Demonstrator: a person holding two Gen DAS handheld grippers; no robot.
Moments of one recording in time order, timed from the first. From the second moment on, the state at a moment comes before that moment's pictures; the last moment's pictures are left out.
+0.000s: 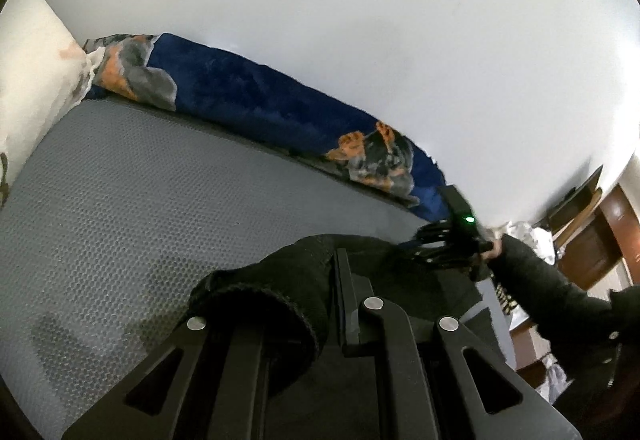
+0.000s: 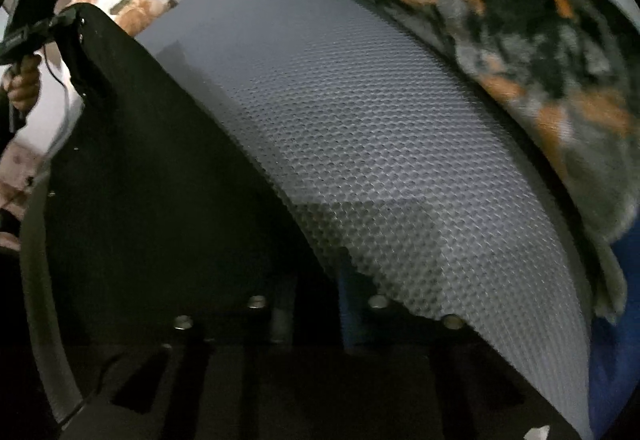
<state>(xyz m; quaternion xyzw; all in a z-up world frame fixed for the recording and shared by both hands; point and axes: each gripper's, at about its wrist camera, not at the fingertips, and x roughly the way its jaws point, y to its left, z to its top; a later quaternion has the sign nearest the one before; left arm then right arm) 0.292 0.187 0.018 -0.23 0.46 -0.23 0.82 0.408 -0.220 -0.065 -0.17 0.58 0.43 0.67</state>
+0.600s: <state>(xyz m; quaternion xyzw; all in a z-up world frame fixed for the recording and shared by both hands) 0.196 0.197 0.056 -0.15 0.48 -0.30 0.81 0.201 -0.255 0.069 -0.14 0.50 0.27 0.81</state>
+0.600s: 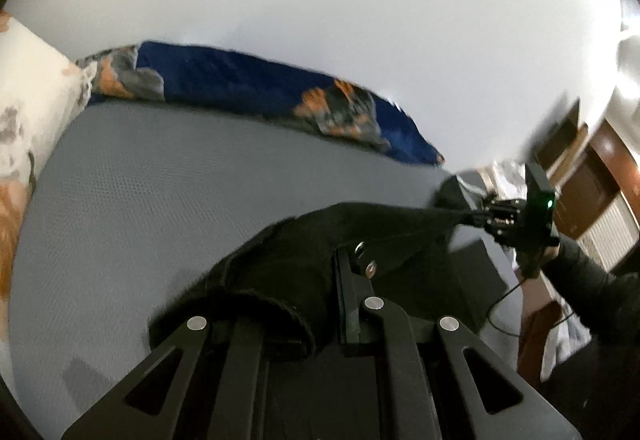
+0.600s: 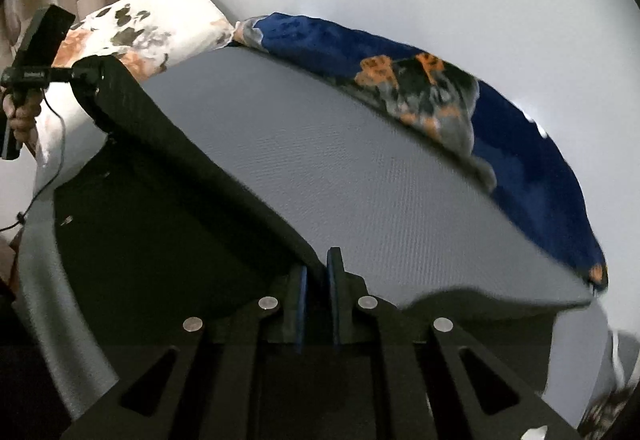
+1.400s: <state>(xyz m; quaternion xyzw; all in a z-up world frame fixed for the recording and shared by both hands) 0.089 0.189 0.008 0.00 0.63 -0.25 0.73 0.098 -0.244 -0.016 -0.07 0.60 0.25 0.75</state>
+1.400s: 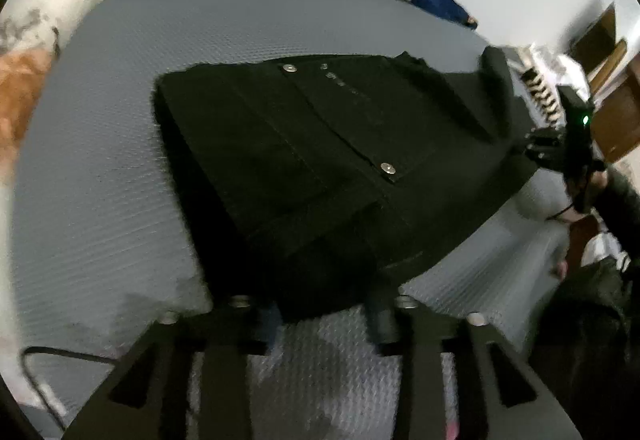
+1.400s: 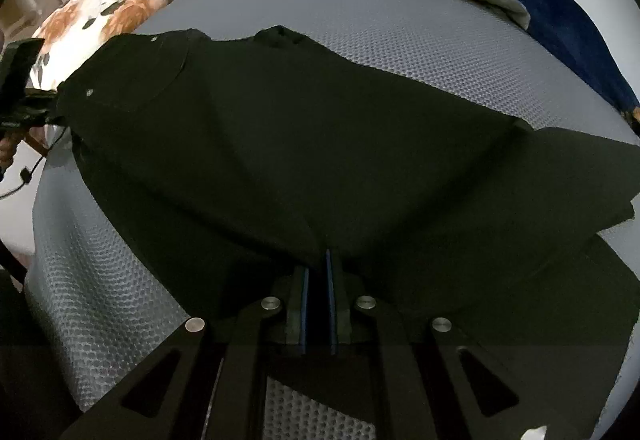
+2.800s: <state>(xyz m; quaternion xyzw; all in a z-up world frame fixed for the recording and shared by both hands) 0.095 0.228 0.002 -0.17 0.64 -0.11 0.74 0.040 -0.219 0.000 -0.06 0.60 0.23 0.76</state>
